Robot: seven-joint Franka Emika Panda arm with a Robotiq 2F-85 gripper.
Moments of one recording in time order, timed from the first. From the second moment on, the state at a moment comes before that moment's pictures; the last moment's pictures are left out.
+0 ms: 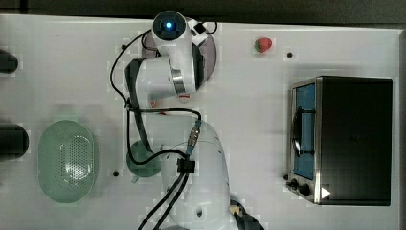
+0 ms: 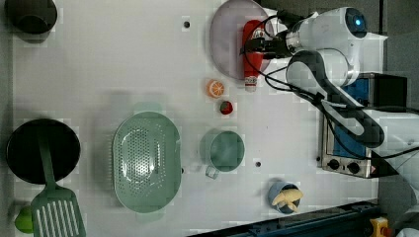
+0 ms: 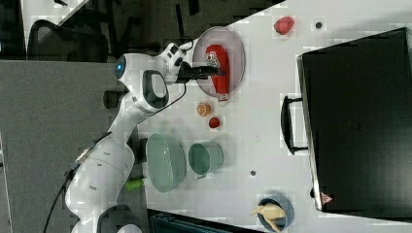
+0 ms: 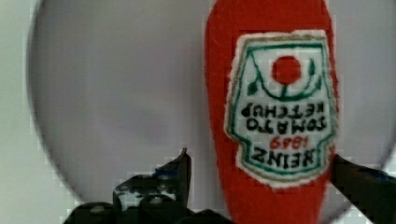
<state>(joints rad) 0.01 0.84 0.13 -1.51 -0.17 0.75 -0.49</state>
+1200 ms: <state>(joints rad) 0.01 0.82 0.14 -1.48 -0.17 0.71 -0.50</state>
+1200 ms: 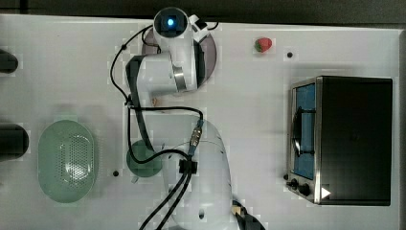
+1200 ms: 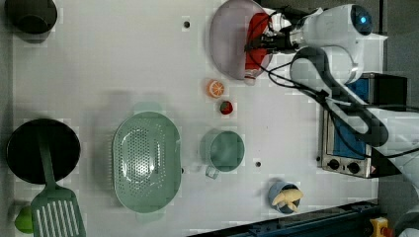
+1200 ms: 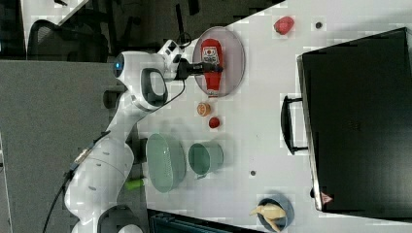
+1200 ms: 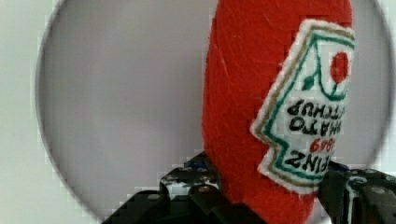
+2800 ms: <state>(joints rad) -0.16 0.08 0.09 -2.27 -0.01 0.75 -0.50</state>
